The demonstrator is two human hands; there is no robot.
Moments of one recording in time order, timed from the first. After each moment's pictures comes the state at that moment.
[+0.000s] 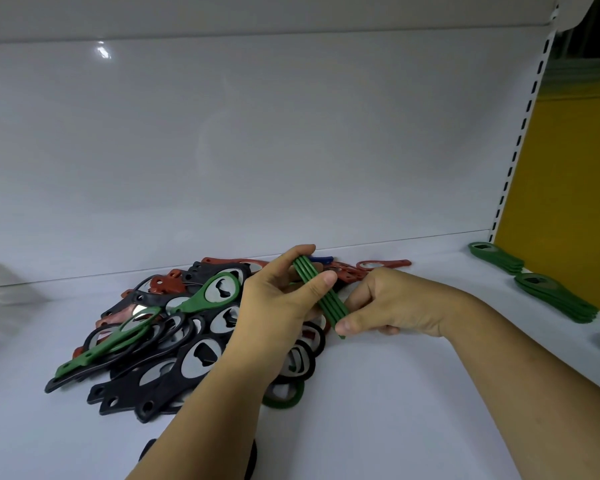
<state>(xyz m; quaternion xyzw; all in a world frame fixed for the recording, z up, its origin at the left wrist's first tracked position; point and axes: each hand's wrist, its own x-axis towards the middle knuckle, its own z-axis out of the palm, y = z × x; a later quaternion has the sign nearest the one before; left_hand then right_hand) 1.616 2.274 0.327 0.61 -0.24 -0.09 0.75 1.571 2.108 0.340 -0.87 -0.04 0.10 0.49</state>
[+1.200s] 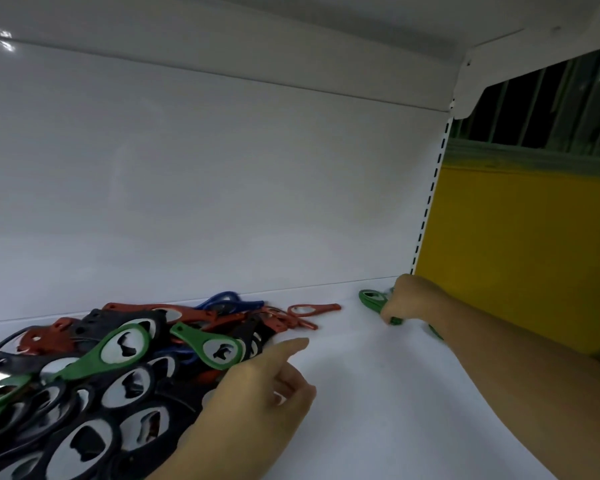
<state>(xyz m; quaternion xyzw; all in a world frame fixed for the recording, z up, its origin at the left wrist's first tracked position) 1.600 2.249 0.310 0.79 -0.38 -0.10 0.48 1.590 1.960 0.348 -0.91 0.41 0.00 0.08</state>
